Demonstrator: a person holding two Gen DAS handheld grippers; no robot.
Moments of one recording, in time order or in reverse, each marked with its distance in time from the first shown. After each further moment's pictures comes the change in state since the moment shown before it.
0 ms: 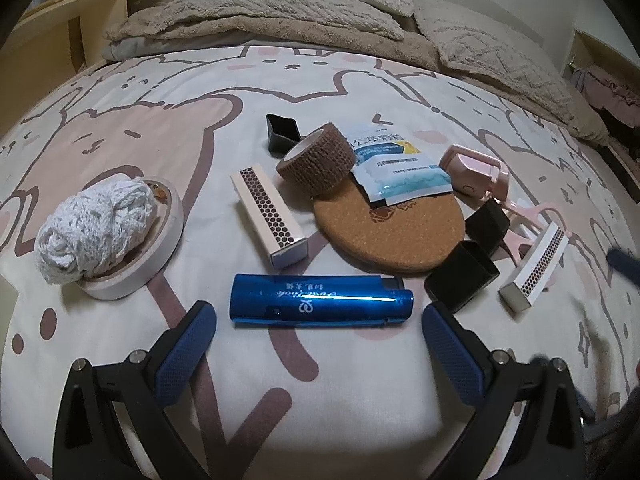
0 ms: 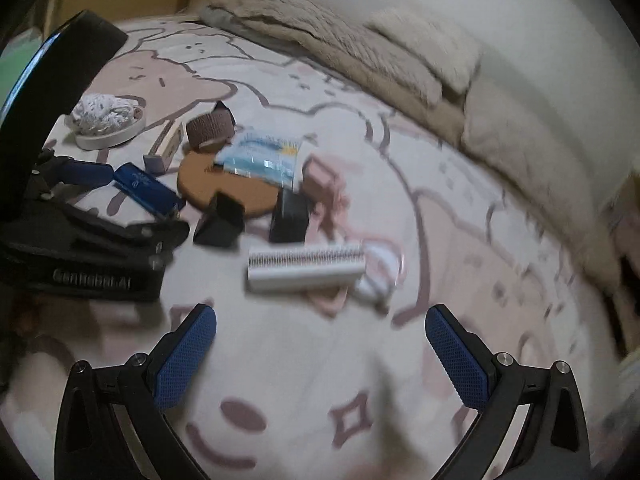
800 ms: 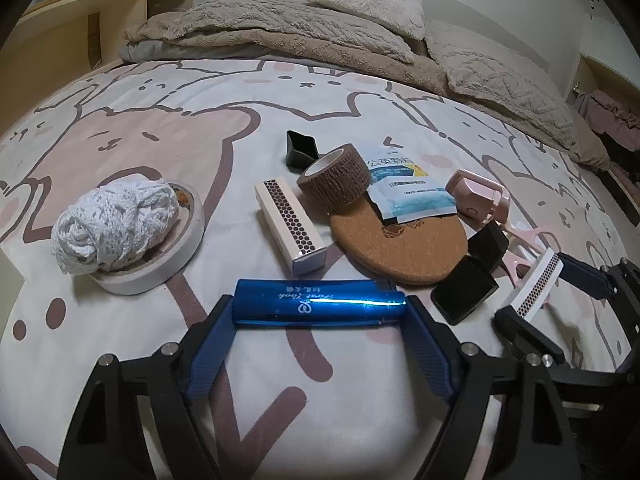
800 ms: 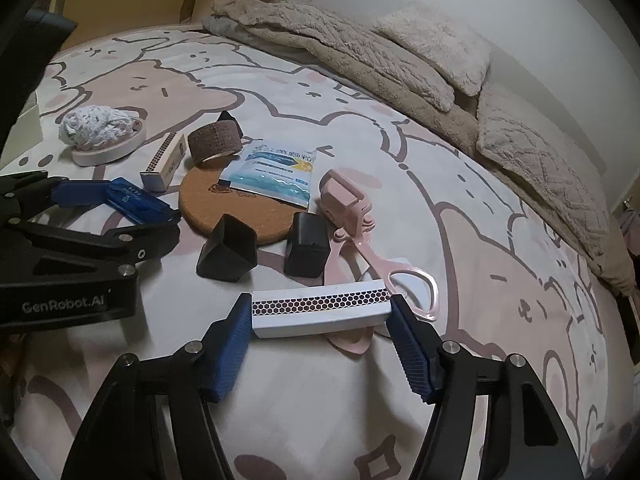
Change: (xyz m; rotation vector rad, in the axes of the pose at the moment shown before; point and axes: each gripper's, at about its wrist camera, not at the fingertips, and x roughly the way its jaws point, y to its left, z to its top) left arm -0.011 0.012 -0.003 -0.059 -0.070 -0.008; right arm 0.016 0.004 0.007 0.039 -0.027 0.049
